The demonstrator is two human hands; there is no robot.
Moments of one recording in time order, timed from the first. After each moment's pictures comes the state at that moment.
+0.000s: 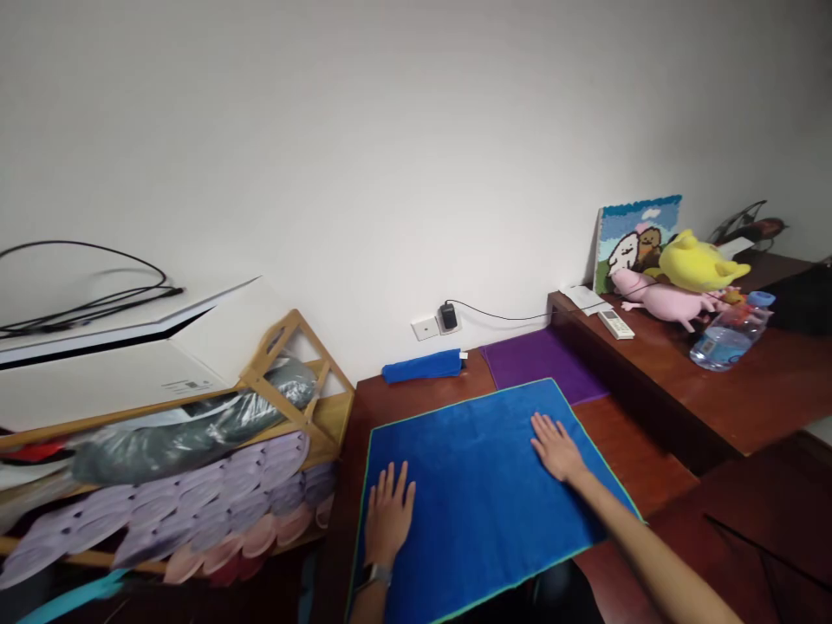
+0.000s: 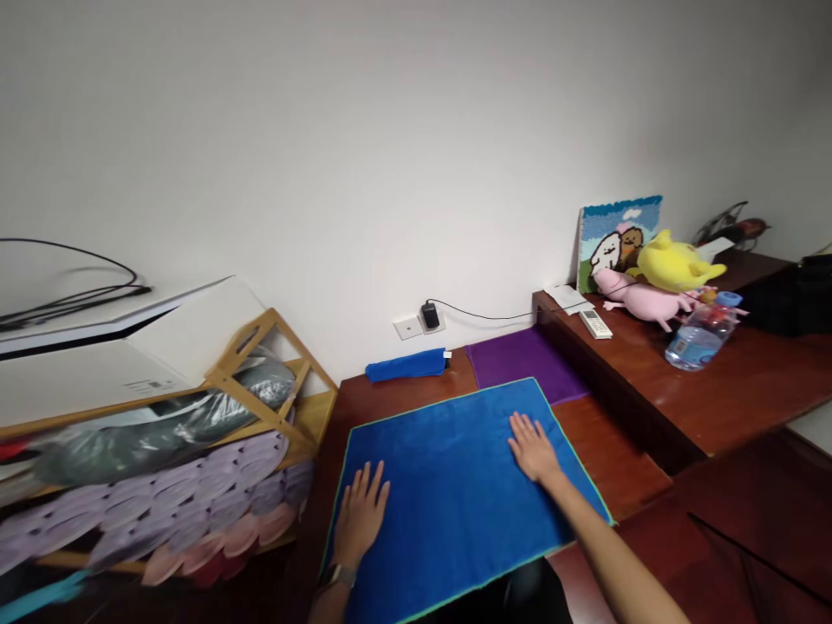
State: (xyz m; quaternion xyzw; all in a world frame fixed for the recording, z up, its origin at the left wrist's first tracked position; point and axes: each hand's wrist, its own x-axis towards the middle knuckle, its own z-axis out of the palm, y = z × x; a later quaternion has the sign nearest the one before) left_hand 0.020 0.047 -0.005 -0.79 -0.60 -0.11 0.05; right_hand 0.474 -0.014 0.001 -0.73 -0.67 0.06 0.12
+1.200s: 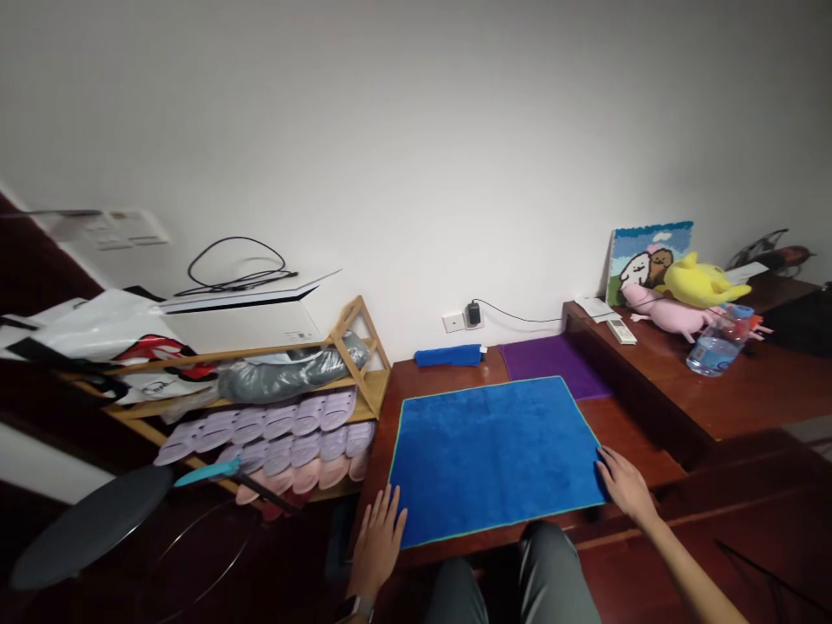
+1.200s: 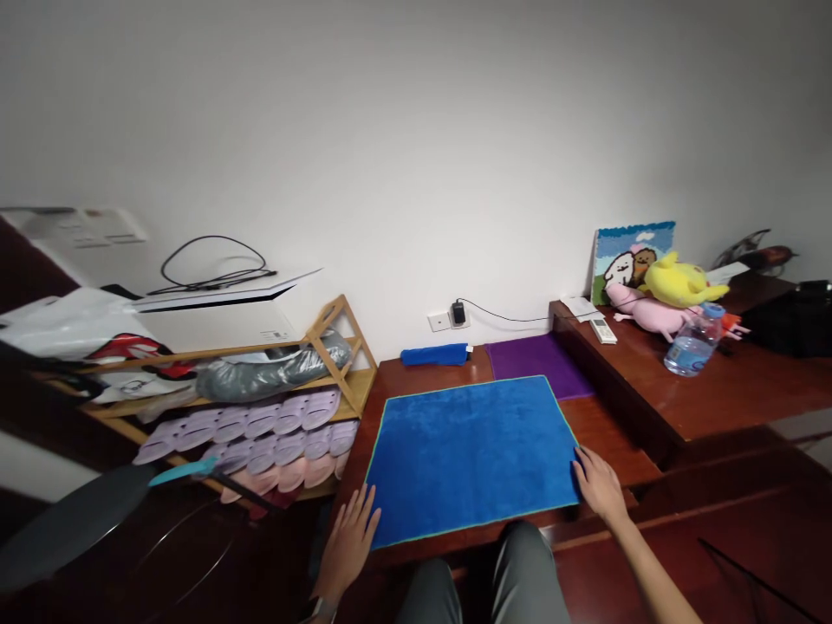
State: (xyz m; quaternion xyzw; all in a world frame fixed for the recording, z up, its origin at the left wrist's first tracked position) left_hand -0.067 -0.097 0.000 -0.78 -0.61 -0.14 0.04; right_hand 0.550 -0.165 -0.006 -0.79 -0.56 0.09 0.25
